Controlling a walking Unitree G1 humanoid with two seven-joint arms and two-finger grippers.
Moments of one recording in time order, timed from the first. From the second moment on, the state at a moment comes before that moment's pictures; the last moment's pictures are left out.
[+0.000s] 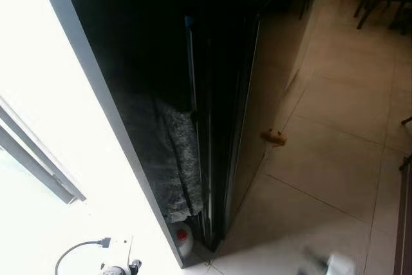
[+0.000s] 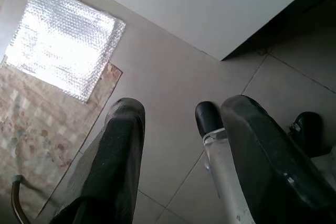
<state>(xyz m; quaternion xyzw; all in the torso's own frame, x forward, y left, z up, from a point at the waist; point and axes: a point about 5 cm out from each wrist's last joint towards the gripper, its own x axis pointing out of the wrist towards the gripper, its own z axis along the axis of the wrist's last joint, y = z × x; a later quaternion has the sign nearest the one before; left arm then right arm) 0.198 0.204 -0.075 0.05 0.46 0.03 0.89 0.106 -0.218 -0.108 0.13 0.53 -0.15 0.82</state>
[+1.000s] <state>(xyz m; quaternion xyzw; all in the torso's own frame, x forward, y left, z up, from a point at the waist) 0.196 0.209 -0.075 0.08 0.47 0.02 0.88 0.099 -0.252 -0.101 0.06 0.54 -0.10 0.84</state>
